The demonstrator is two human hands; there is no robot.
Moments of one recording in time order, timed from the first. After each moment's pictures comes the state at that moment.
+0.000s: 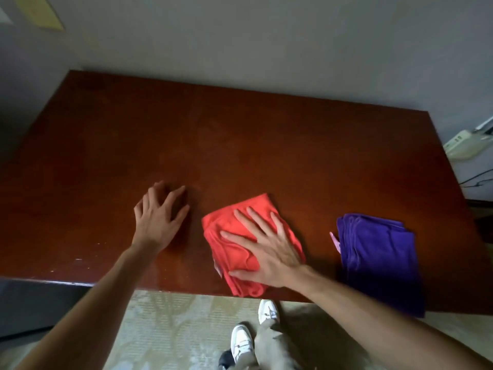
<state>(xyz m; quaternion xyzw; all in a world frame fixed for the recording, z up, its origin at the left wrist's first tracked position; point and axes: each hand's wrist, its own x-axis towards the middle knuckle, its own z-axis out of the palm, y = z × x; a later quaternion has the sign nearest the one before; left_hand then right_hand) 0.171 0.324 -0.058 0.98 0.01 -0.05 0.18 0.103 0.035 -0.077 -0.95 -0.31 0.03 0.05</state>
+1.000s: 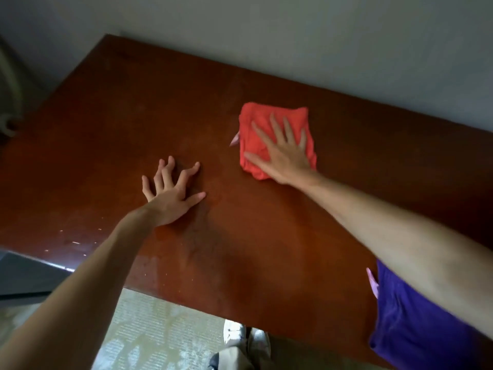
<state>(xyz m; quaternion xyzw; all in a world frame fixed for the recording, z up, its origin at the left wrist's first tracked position) 0.218 0.334 -0.070 0.95 0.07 -0.19 0.22 0.342 0.066 -0.071 -0.98 -0.17 0.07 0.07</state>
